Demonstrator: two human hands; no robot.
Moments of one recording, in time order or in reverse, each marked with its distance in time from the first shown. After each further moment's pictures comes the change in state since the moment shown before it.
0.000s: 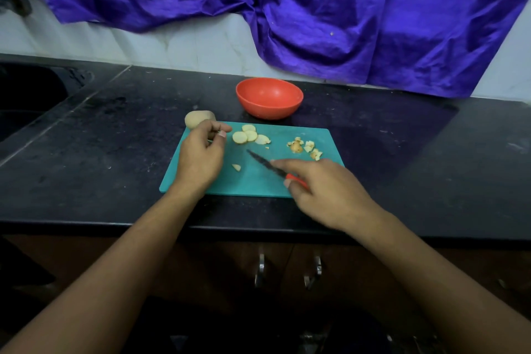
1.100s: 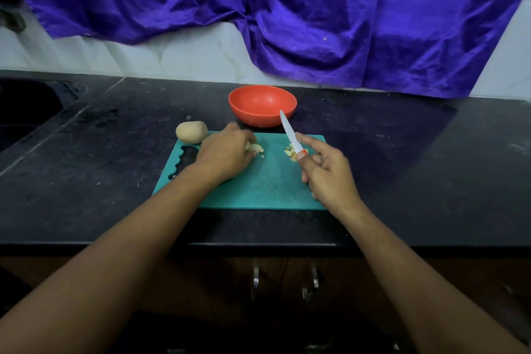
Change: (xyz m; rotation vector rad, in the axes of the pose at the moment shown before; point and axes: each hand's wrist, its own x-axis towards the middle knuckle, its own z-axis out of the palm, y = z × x) left_hand 0.037 0.035 0.040 0.890 -0.409 0.265; right_hand 0.042 0.048 0.036 0.885 0.382 0.225
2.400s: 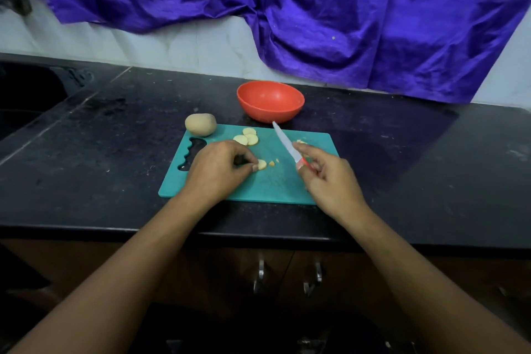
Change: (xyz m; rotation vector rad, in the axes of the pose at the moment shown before) left_hand -0.055 -0.020 0.011 -0.382 0.203 0.011; right_hand -0.018 -0.009 0.003 -0.431 -0.068 -0.124
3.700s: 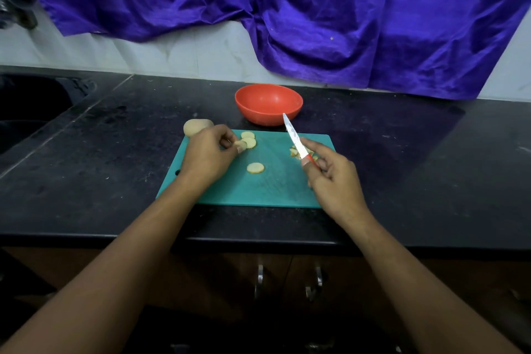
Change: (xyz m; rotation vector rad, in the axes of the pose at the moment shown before) left_hand 0.029 -0.008 -0.005 -0.100 0.090 -0.224; right_hand 0.002 0.014 0.004 0.246 0.097 0.009
